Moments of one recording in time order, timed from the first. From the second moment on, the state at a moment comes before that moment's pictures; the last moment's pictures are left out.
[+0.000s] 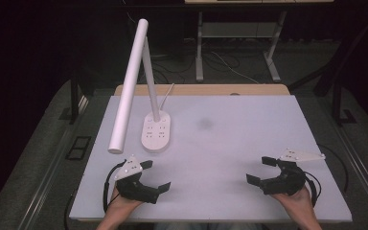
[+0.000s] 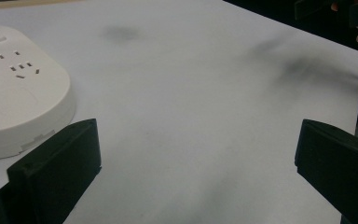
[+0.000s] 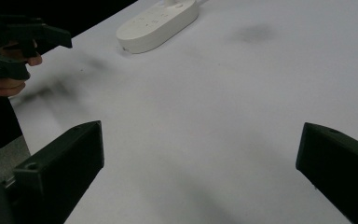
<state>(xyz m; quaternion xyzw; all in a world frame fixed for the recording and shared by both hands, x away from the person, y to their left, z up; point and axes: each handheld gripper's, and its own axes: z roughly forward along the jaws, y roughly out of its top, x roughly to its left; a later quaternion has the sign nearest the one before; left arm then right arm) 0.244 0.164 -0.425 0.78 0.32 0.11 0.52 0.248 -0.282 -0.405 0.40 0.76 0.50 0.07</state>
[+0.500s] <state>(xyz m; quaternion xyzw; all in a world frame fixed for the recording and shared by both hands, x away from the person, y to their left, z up) 0.244 0.162 -0.426 0.79 0.32 0.10 0.52 0.249 -0.283 -0.406 0.41 0.77 0.49 0.06</state>
